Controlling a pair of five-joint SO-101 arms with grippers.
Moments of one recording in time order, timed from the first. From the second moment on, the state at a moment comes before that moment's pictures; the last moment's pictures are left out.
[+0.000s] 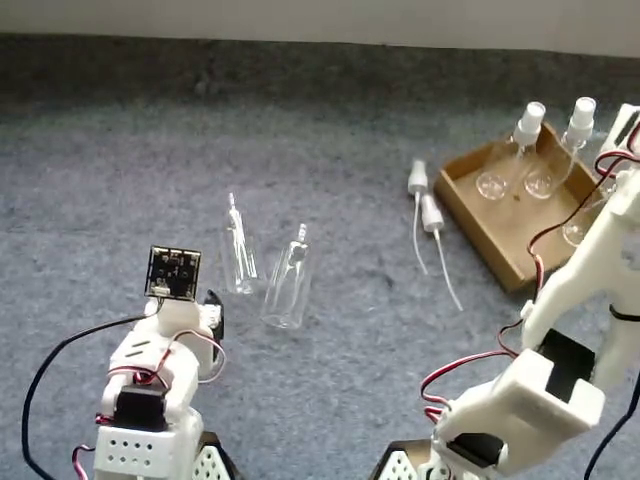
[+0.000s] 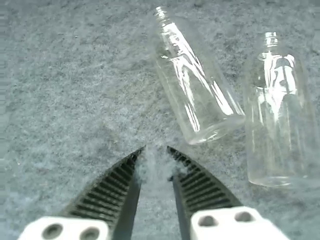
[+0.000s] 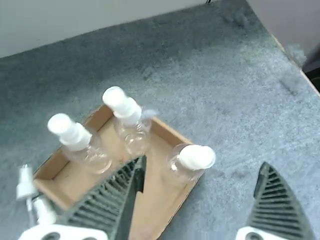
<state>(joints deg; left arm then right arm) -1.0 -104.1 95.9 59.8 4.3 25.5 8.4 -44.2 84.4 9.0</state>
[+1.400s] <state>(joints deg) -13.6 -104.1 95.3 59.5 4.1 -34.3 -12.0 0.4 88.3 -7.1</state>
